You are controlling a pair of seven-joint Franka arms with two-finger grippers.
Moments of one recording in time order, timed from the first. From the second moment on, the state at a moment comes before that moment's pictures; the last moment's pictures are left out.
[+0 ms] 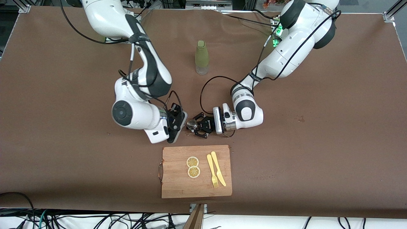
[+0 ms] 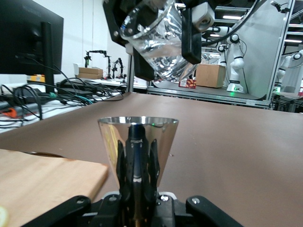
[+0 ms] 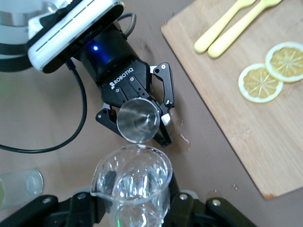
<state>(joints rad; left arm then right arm) -0.29 1.11 -0.37 -1.32 -1.83 2.32 2.48 0.64 0.79 -0.31 -1.17 0.69 1.83 -0.88</state>
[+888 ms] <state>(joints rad) -0.11 0.96 -0.22 -1.48 -1.72 2.06 2.48 0.35 0.73 -0.32 -1.45 1.16 1.74 -1.52</state>
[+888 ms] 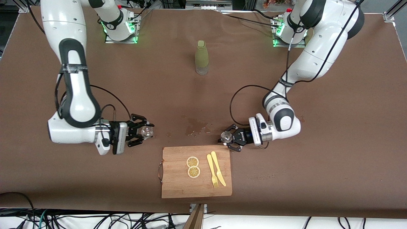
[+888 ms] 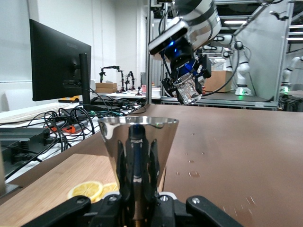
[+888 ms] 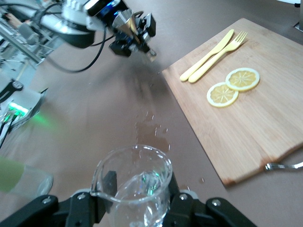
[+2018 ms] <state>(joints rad) 0.11 0.89 0.23 -1.60 -1.46 1.44 2.52 0.04 0.81 -0.32 -1.63 1.16 1.49 -2.36</state>
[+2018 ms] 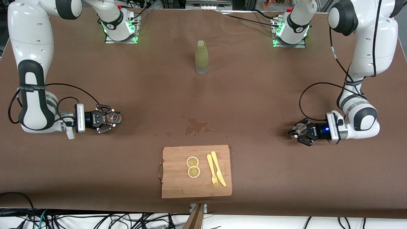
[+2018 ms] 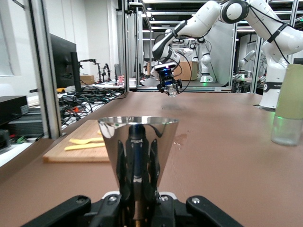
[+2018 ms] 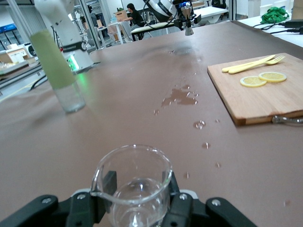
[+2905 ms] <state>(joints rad) 0.22 0.99 0.27 -1.70 -1.36 1.28 2.69 -0.04 0.87 -0.32 -1.63 1.07 1.61 -2.49</state>
